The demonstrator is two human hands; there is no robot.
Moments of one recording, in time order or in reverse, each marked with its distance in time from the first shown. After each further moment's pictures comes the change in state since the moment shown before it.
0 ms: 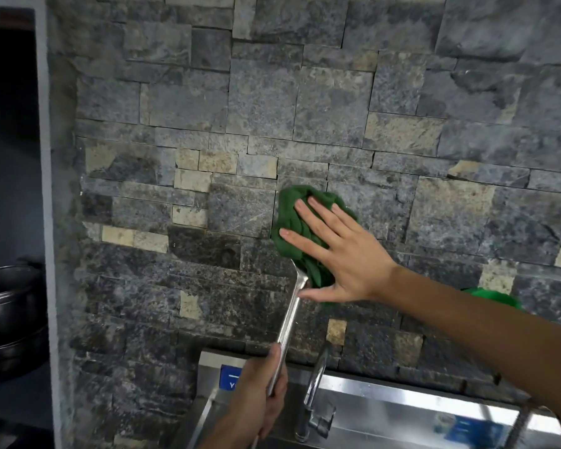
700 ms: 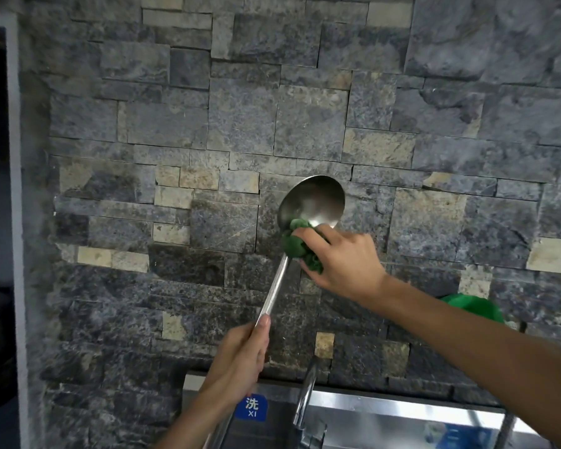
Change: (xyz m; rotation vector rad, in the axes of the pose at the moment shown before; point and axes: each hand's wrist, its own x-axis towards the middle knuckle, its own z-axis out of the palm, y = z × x) left_hand 0.028 0.058 -0.007 0.425 -0.015 0.342; right_hand 0.004 0.001 -0.025 -0.032 0.156 0.306
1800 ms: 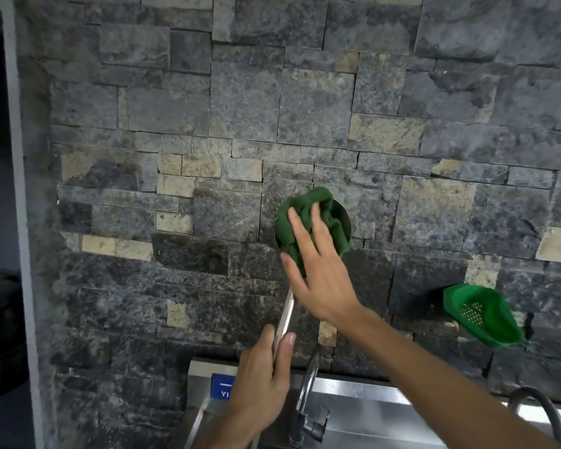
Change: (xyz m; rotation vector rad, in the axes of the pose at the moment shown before) left_hand -0.023 -0.018 0.038 0.384 0.177 0.237; right_hand -0.023 -0.055 0.041 0.535 -0.076 0.388
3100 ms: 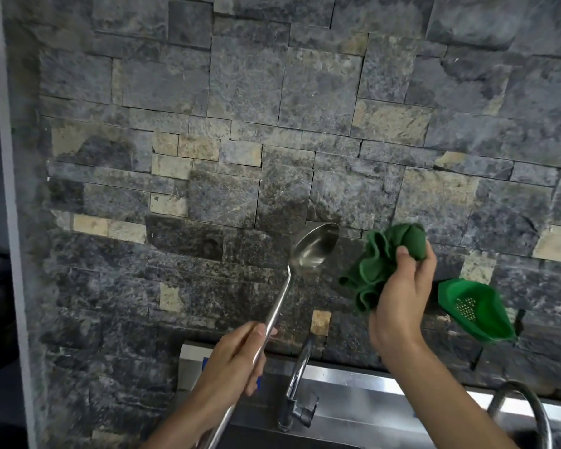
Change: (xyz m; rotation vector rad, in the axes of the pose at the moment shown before) left_hand -0.002 -0.021 -0.022 -0.427 -0.203 -0.324; right_hand -0.053 0.016 -0.051 0.962 0.735 0.732
